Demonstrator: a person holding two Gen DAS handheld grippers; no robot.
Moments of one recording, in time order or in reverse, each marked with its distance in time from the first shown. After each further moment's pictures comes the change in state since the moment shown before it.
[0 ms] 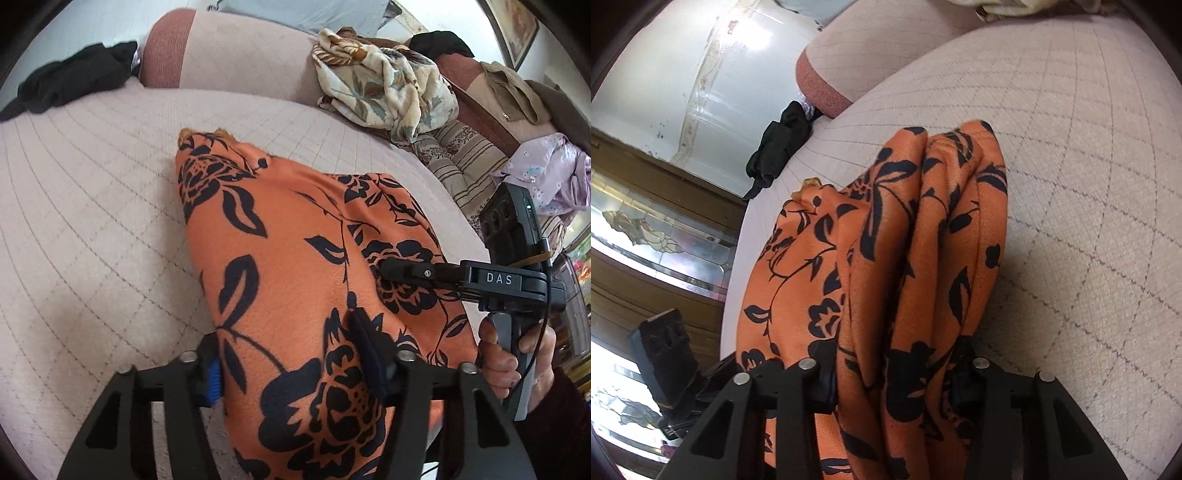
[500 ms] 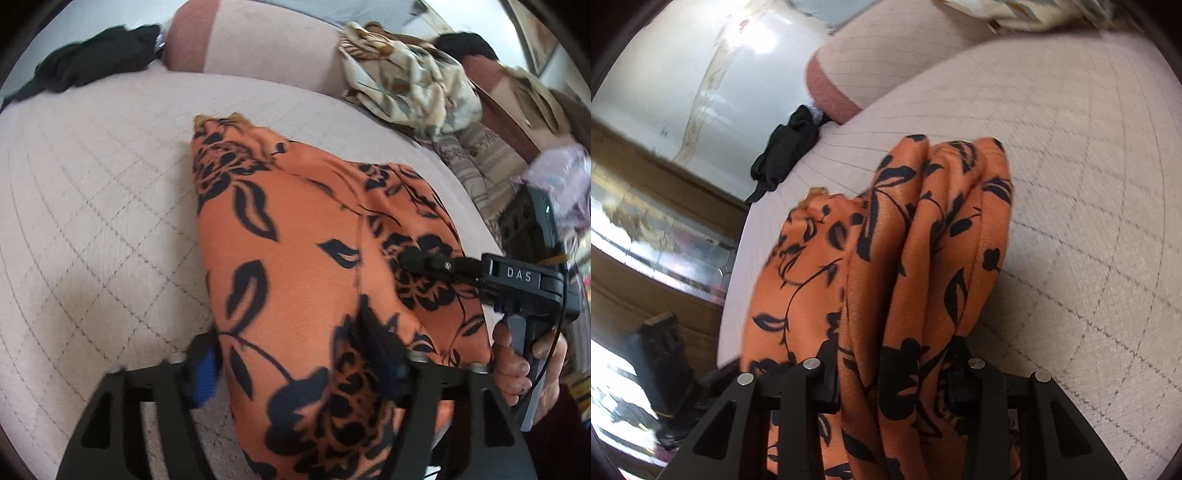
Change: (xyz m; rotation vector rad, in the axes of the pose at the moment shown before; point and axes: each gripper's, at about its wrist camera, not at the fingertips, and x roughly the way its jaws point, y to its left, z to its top) left arm 0.002 0.016 -0.002 -0.091 0.051 0.056; right arm 0.009 0.006 0.002 0.011 -0.020 0.001
